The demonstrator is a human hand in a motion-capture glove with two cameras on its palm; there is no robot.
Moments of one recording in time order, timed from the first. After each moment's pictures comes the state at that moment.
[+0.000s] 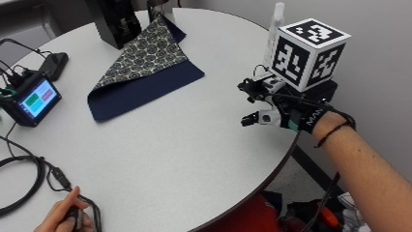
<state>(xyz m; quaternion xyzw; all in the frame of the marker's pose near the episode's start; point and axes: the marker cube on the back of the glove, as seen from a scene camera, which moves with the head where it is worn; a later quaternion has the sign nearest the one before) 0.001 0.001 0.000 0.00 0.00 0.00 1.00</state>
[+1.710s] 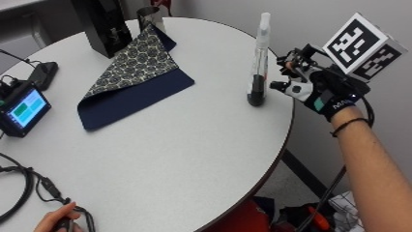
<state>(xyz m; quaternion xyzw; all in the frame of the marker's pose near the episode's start) 0.082 0.002 0.003 0.09 -0.23 0.11 0.96</state>
